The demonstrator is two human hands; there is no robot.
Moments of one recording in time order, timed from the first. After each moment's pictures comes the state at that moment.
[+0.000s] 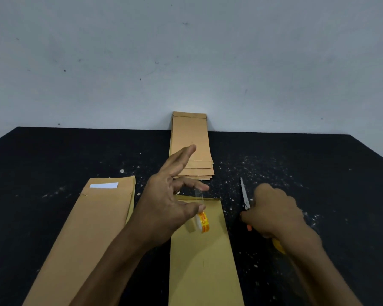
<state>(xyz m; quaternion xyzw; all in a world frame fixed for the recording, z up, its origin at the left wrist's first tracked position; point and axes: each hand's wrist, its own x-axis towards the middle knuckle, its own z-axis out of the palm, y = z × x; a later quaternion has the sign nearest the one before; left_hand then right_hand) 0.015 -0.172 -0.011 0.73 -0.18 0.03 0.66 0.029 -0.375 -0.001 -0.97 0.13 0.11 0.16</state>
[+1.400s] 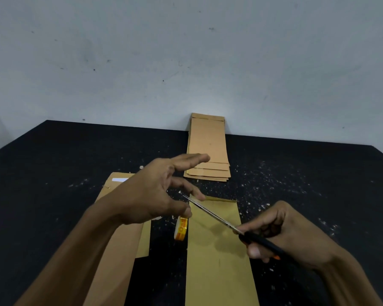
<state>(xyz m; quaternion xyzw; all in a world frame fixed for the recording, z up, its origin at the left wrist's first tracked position) 0.013 -0.114 0.028 0.79 -0.23 -0.13 0.56 0.004 -0.391 -0.009 -0.75 -0.16 0.26 0.59</state>
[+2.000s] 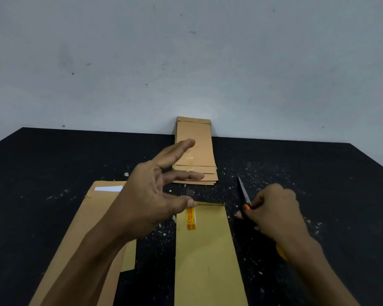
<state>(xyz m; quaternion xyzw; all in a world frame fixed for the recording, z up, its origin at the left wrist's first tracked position) 0.014 -0.138 0.016 0.71 -0.23 0.00 0.67 0.034 -0.378 -0.015 -0.96 0.12 -0.02 0.27</state>
